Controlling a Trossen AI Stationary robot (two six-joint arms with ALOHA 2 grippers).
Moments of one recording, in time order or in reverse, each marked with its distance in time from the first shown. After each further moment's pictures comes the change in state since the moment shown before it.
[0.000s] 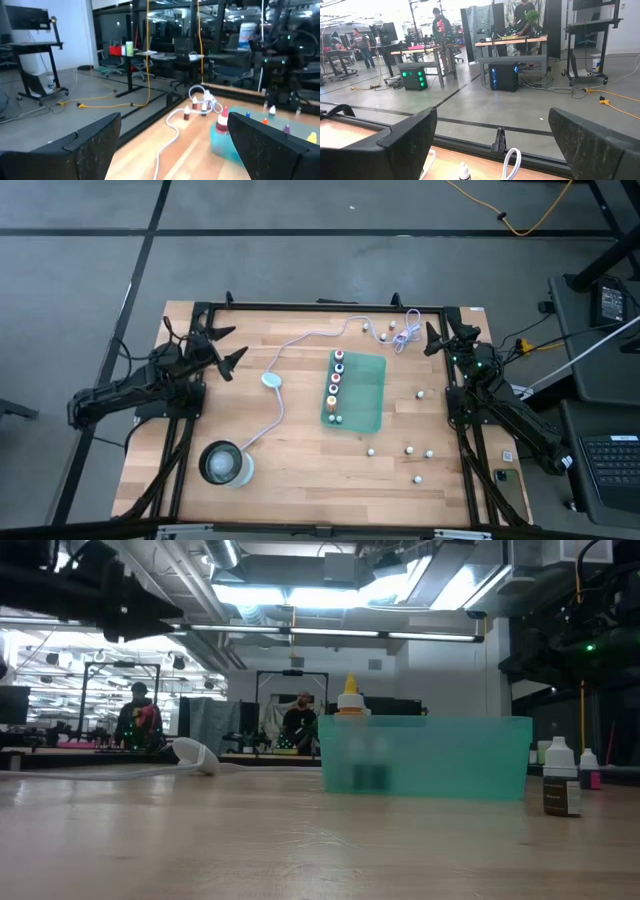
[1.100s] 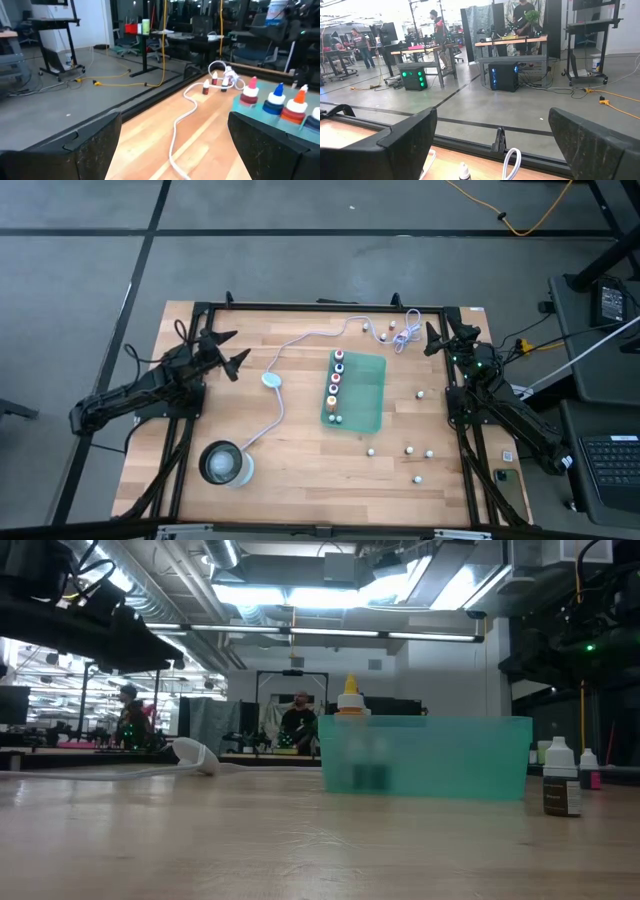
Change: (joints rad) left arm 0.087 -0.026 -0.126 -0.007 -0.005 -0.042; right arm 0.000 0.000 0.000 0.000 0.000 0.000
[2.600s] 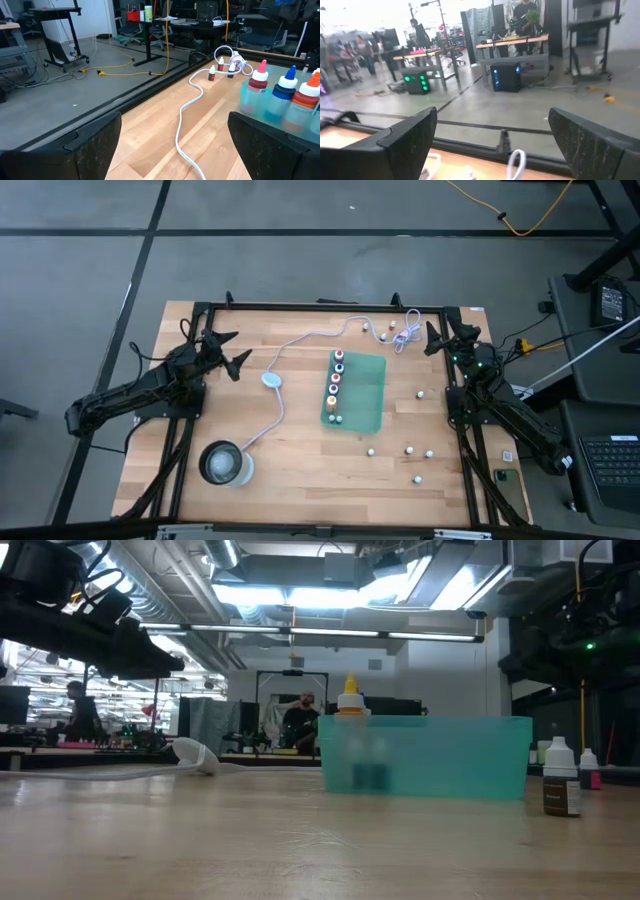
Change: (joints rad) left arm 0.016 0.067 0.000 -0.001 0.000 0.016; right arm 0.000 0.000 0.000 0.011 -0.002 0.039
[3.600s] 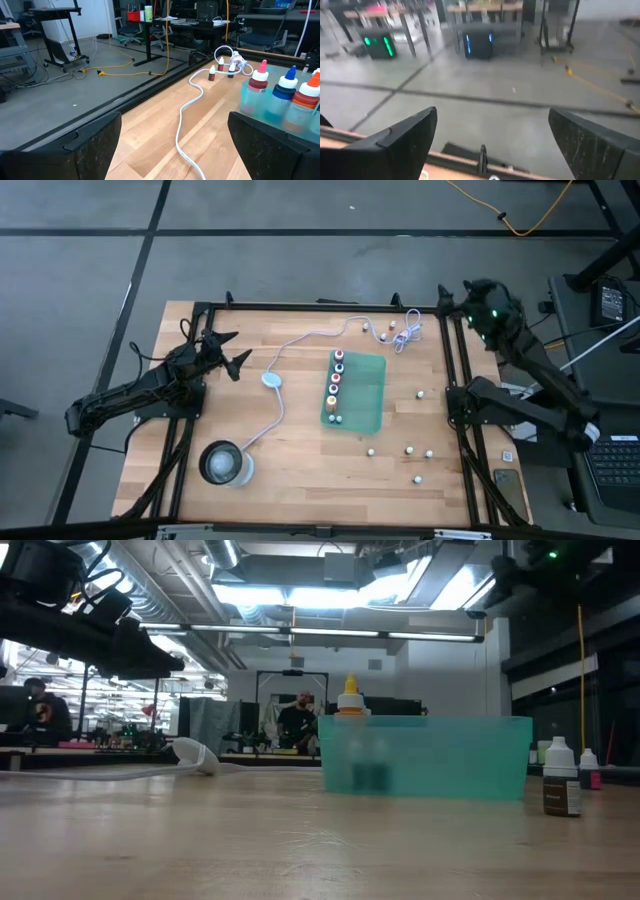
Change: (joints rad) left arm 0.000 0.000 0.000 0.000 0.000 0.000; right arm 0.000 0.624 0.808 -0.470 0.118 0.033
